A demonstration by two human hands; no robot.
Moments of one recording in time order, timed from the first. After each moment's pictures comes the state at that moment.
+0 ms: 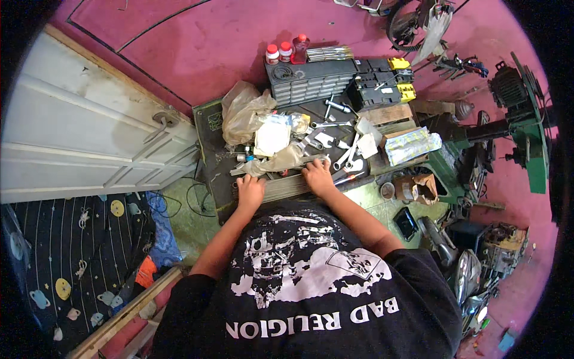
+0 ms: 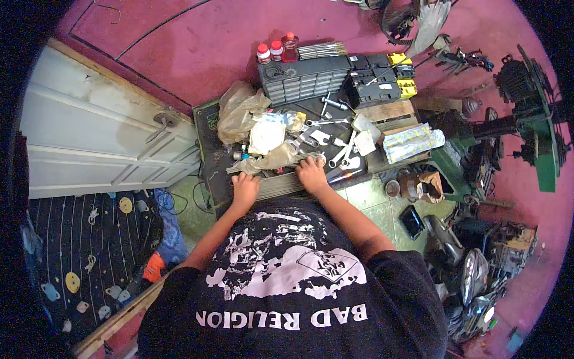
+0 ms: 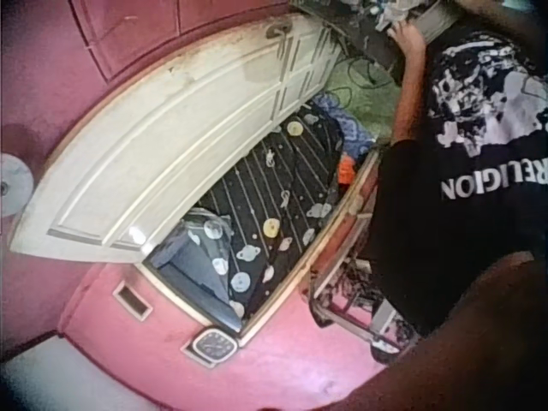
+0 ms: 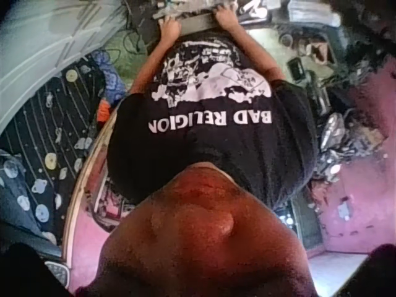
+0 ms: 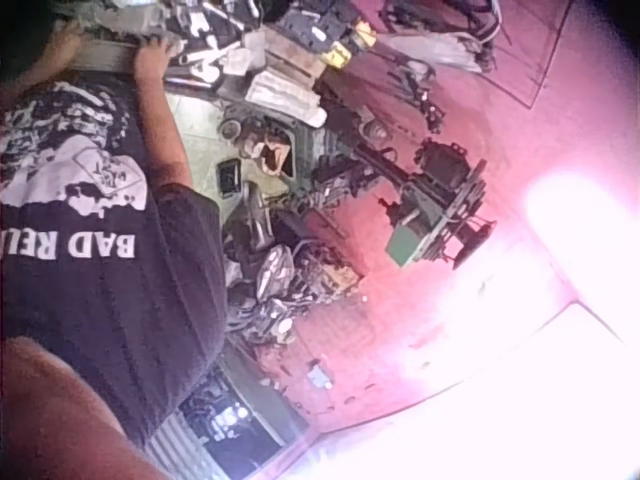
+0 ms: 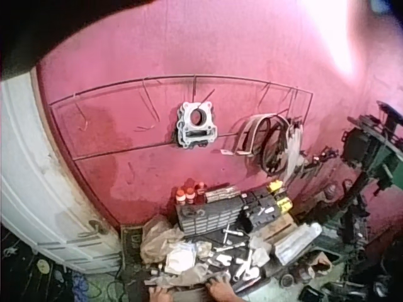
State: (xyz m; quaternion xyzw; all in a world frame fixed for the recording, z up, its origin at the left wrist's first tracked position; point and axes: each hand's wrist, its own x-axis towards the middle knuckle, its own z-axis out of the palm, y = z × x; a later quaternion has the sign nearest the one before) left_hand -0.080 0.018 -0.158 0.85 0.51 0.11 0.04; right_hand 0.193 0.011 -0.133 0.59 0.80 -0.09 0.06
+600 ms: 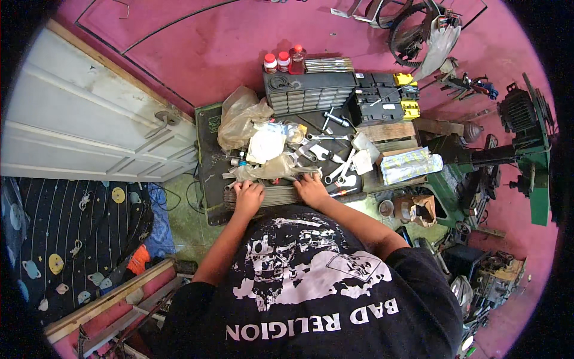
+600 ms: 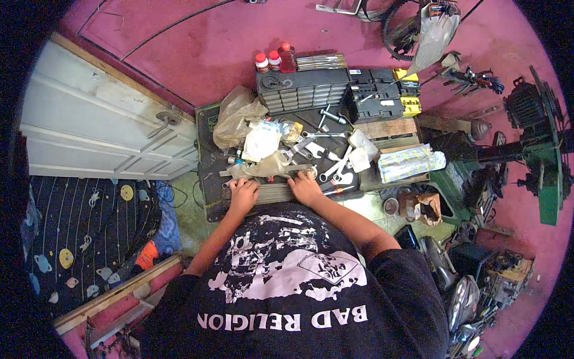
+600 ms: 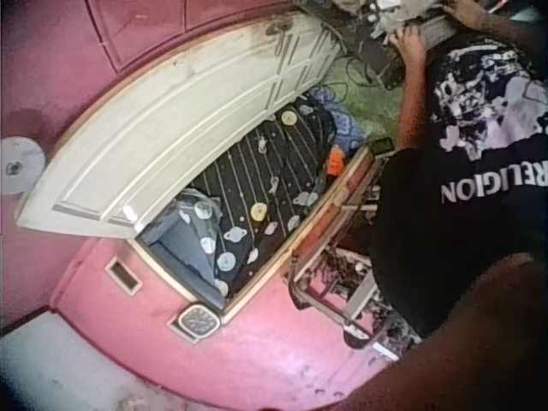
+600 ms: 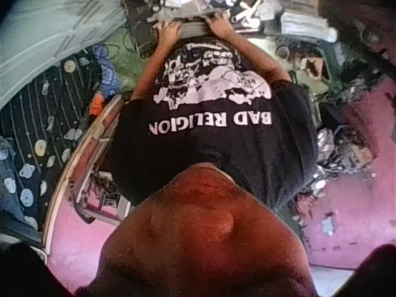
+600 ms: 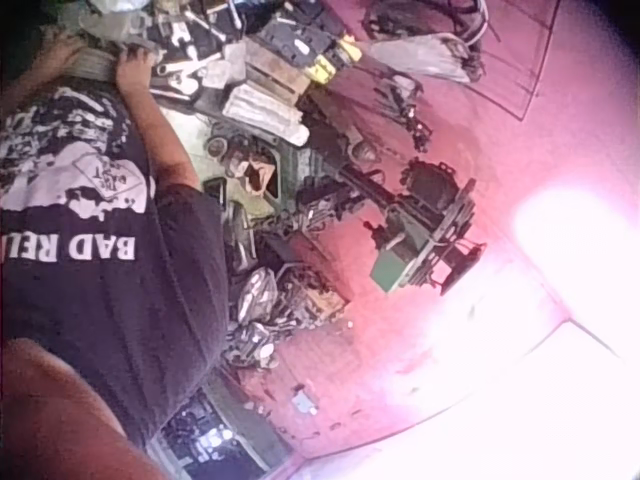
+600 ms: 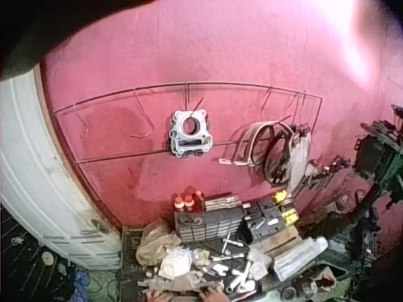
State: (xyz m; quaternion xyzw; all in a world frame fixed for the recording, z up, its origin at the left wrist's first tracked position) left_hand -0.043 0.006 -0.145 0.83 0.52 0.17 0.08; right_hand 0.229 0.013 -0.143 0.45 0.89 -0.08 0.02
